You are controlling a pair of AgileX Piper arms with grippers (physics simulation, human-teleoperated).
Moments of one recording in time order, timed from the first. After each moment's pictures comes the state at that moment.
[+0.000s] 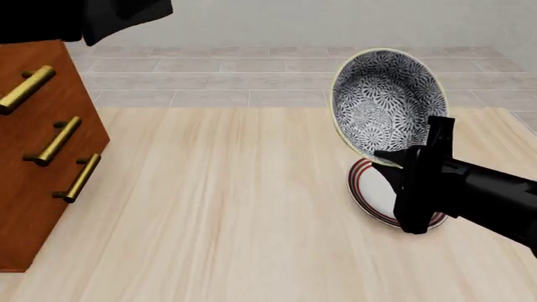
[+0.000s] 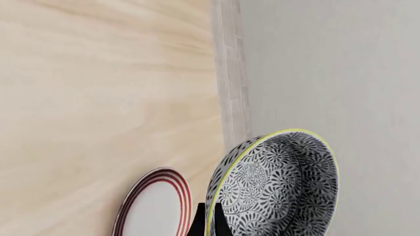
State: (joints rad) left arm -0.82 0.99 -1.26 0.51 -0.43; right arm 0.45 0.96 -0.51 0.06 -1.27
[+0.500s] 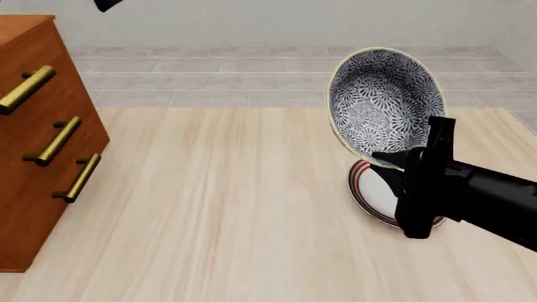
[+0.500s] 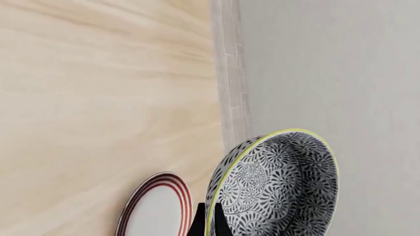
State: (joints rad) left arm -0.73 1.10 -1.36 0.49 -0.43; right arm 0.48 0.93 -0.51 0.09 -1.26
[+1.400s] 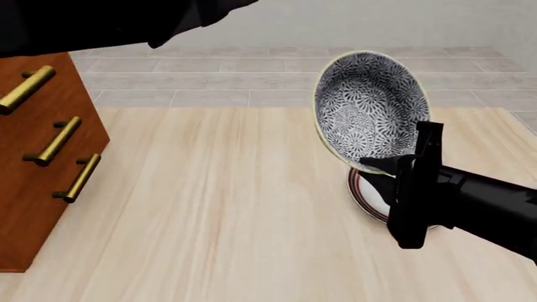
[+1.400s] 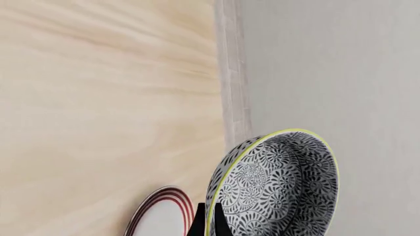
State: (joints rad) left arm -0.71 1.19 -1.27 0.34 -0.44; right arm 0.55 0.94 -0.51 0.07 -1.24
